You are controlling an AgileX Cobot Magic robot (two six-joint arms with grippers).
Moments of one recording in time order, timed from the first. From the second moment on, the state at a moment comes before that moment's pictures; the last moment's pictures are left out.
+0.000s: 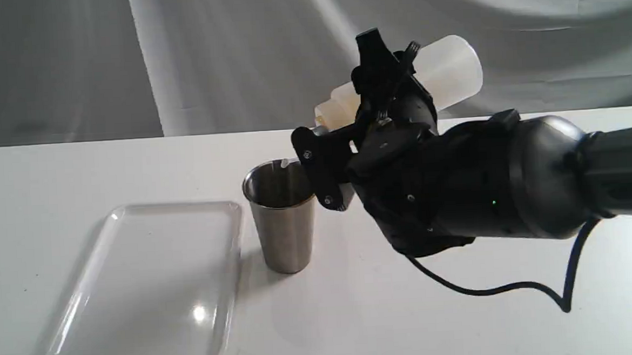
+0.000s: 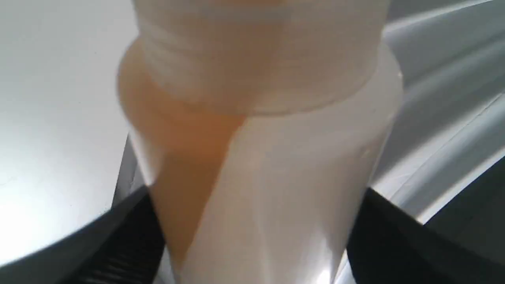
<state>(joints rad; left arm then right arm) -0.40 0.01 0.00 0.06 0.00 -0.07 0.61 1.89 -1.23 -1.71 0.88 0.14</state>
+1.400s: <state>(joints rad) -0.40 0.01 0.00 0.06 0.00 -0.07 0.61 1.89 -1.23 -1.71 0.88 0.11</state>
